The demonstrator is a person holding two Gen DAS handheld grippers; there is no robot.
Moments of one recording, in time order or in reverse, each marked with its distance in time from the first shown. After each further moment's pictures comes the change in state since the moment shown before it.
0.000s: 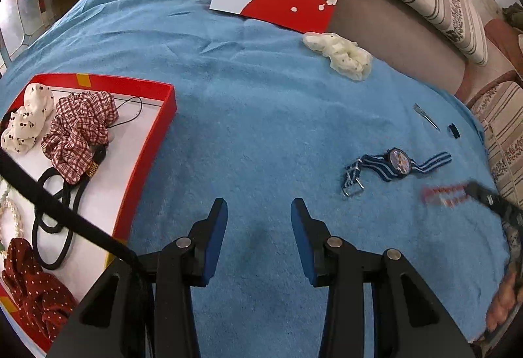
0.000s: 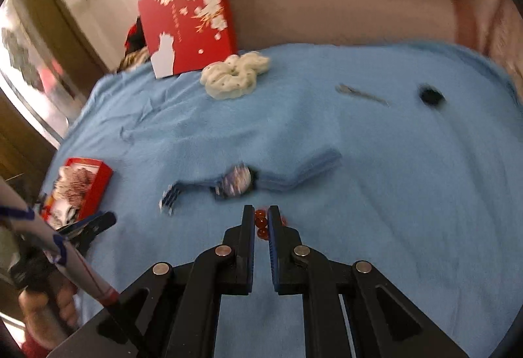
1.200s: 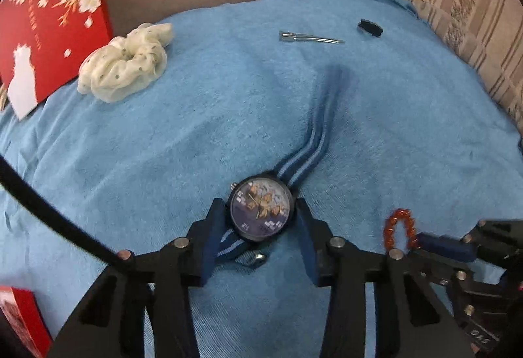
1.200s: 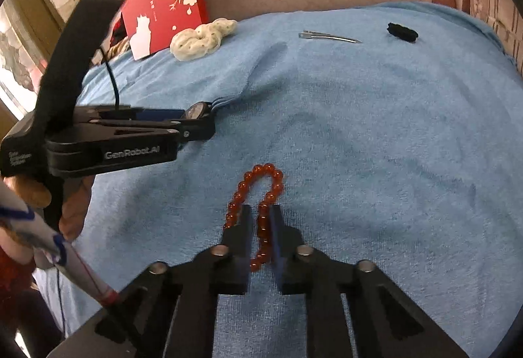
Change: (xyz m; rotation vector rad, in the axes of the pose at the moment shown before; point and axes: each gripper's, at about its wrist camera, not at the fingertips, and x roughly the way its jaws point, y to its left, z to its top) left arm 0.097 -0.192 0.031 0.590 0.140 -0.155; right arm 0.028 -0.037 -0.056 0.027 -0.003 -0.030
